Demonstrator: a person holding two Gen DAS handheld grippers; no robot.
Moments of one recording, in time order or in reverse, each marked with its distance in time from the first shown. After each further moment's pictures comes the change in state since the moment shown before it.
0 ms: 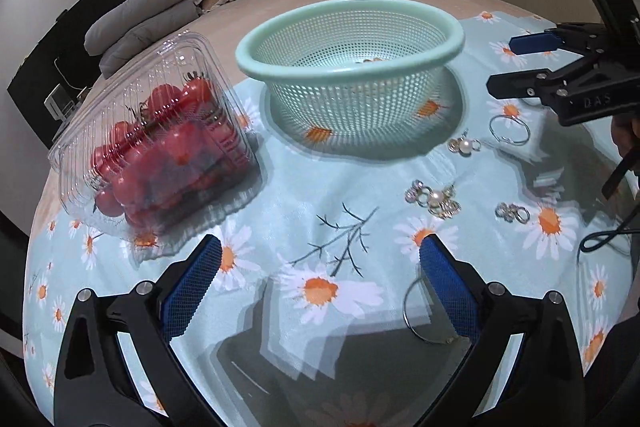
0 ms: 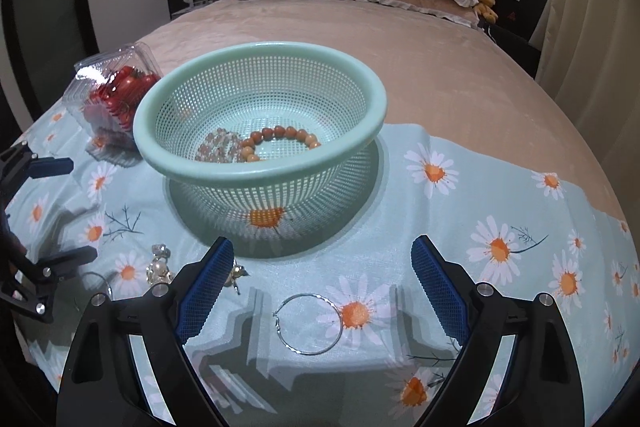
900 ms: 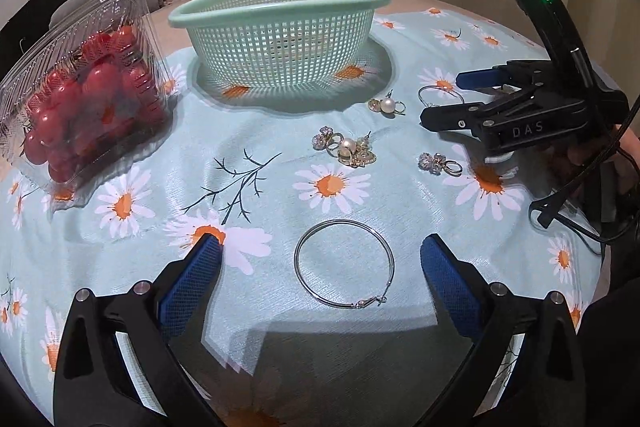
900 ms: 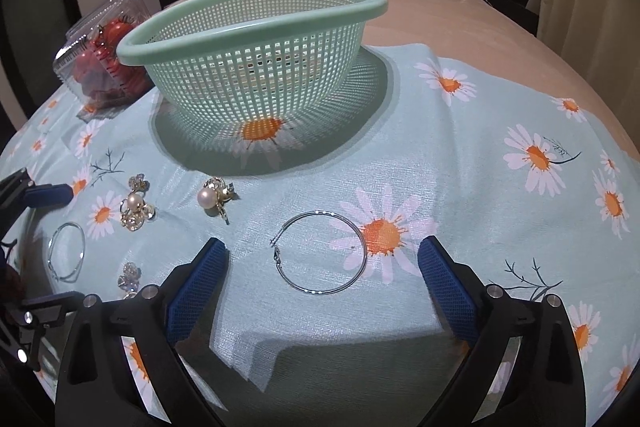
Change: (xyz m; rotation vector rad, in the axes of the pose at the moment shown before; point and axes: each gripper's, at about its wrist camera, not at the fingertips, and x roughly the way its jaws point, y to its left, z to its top) left arm 0.011 -0.032 -0.039 -0.046 -0.045 -0.197; right arm 0.029 0.005 -0.057 0.059 0.042 0.015
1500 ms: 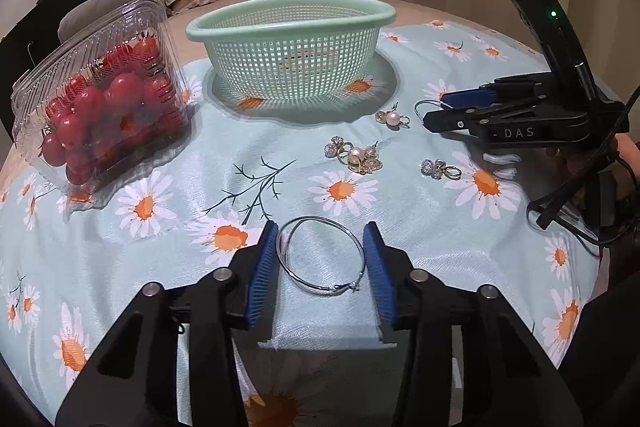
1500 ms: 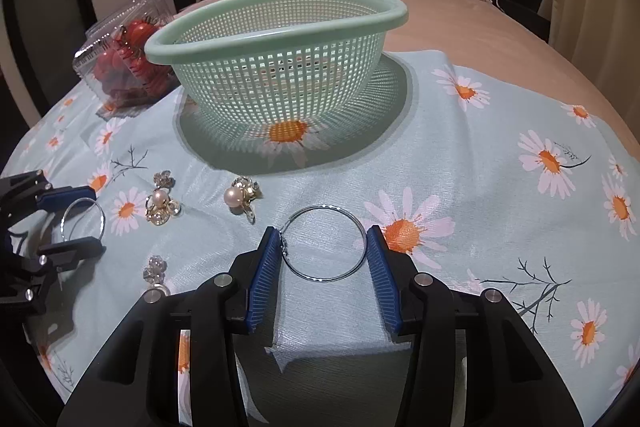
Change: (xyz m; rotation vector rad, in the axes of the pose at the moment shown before) left arm -0.018 0.007 -0.004 -0.001 -0.036 0.021; right arm -0.009 0.006 -0.002 -0.013 -0.025 0.057
